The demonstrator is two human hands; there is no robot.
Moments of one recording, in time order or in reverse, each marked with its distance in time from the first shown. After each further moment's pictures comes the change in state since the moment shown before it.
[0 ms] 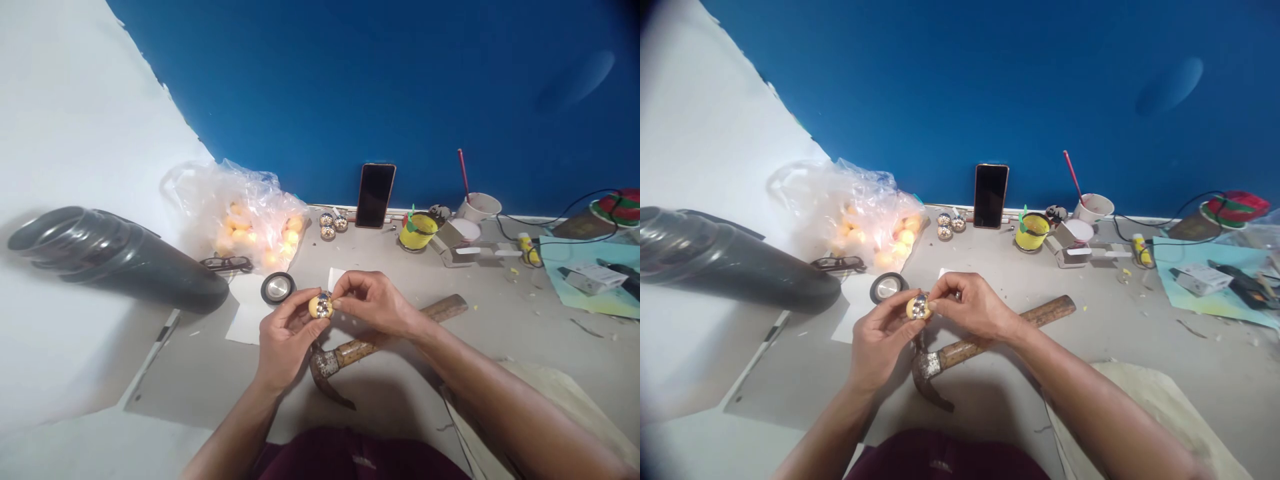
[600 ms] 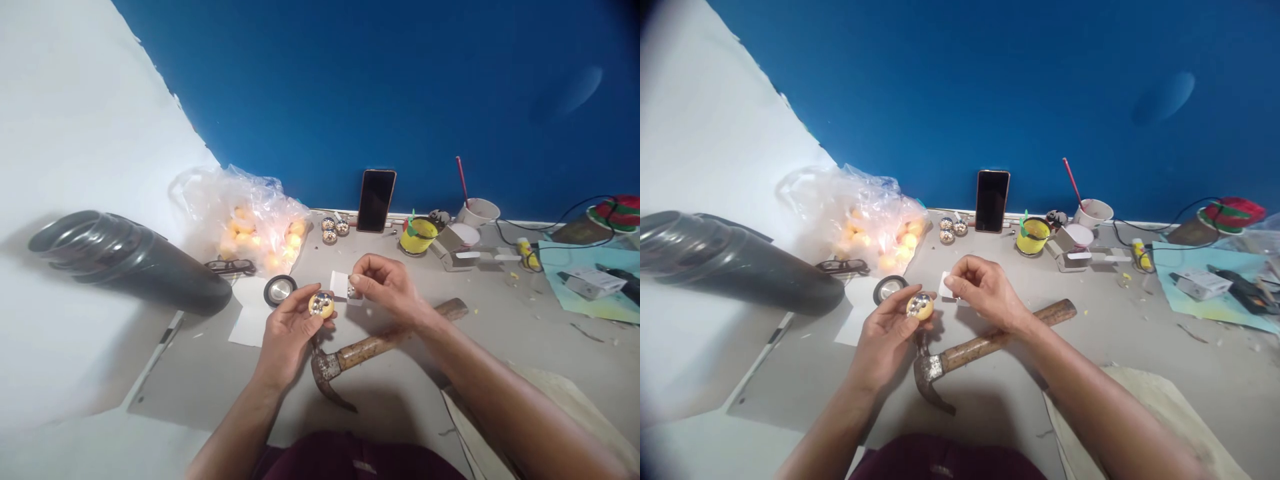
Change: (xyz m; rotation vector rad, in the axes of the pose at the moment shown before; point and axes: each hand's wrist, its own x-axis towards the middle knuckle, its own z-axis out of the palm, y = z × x) left_hand 0.005 -0.001 0.001 -0.368 -0.094 -0.160; right_hand 0.003 -0.009 -0.016 0.030 0.155 -0.067
